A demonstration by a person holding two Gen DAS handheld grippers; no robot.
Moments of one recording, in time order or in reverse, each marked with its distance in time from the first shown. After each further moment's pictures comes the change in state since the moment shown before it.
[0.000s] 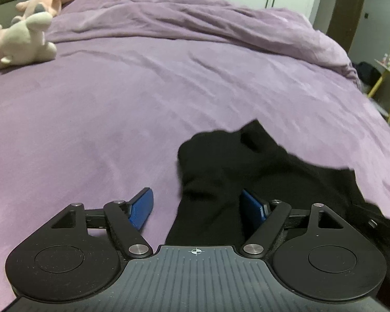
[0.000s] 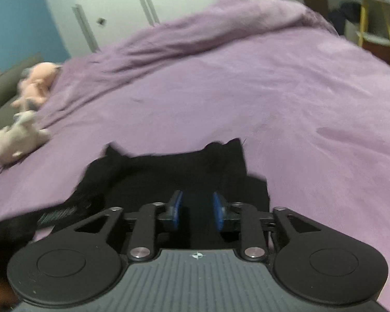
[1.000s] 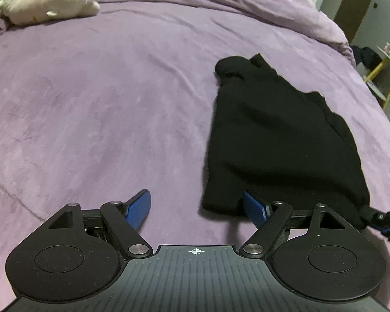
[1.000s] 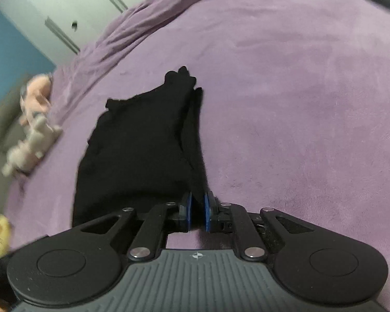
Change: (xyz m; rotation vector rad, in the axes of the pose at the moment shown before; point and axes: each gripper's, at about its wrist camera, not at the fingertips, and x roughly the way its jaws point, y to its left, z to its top) left arm -0.132 0.039 -0.089 -0.058 0.160 -0.001; right arm -0.089 -0.036 -0.054 0.237 0.195 0.015
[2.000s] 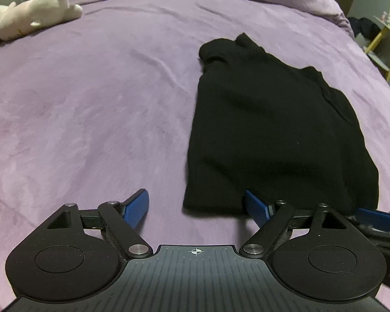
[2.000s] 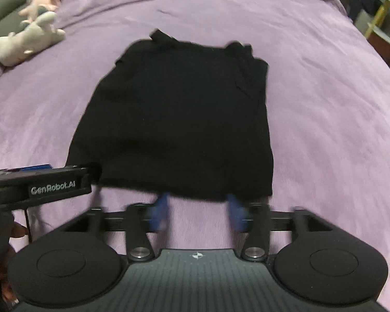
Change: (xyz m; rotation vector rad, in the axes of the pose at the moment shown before) left arm 0.007 -0.029 0.007 0.110 0.080 0.058; right arm 0.014 0.098 -0.010 -0.352 0.158 -0.194
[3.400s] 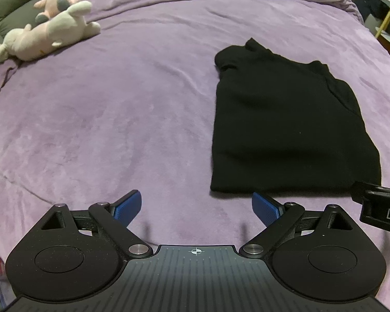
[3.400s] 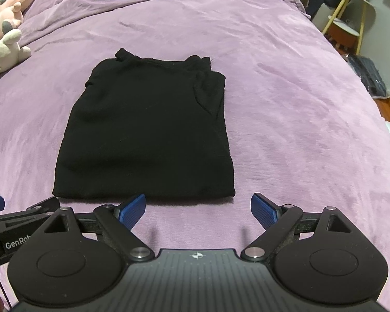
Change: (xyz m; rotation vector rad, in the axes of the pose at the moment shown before) left arm -0.045 -0.006 0.003 0.071 0.013 0.142; right arm -0.032 0.000 0.009 0.089 -0.007 -0.155
